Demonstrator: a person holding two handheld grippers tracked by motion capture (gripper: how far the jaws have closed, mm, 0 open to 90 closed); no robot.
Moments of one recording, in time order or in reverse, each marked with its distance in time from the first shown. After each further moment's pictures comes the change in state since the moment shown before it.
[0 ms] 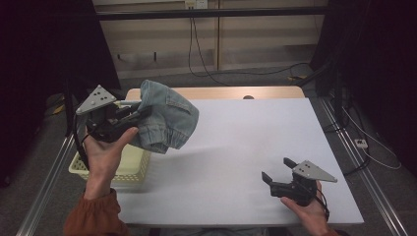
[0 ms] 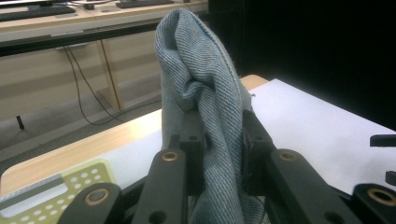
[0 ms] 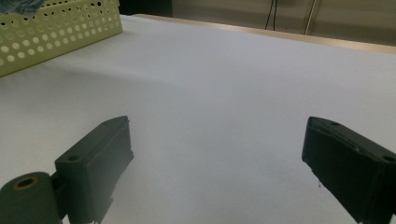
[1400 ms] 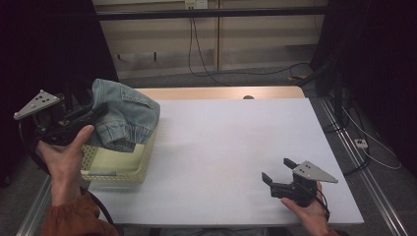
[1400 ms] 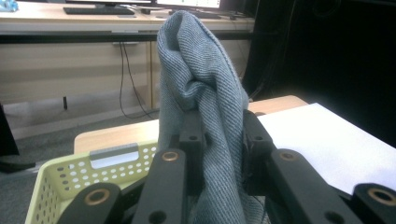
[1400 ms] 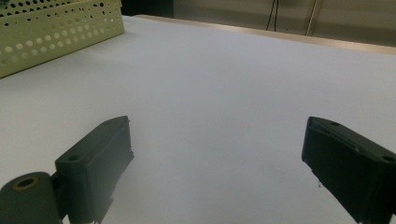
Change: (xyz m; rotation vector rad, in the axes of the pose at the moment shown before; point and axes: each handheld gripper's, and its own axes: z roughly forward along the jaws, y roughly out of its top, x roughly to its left) left arm 0.065 -0.021 -0.054 -0.048 0.141 -0.147; right arm 0.001 0.000 -0.002 -0.004 0.007 -0.004
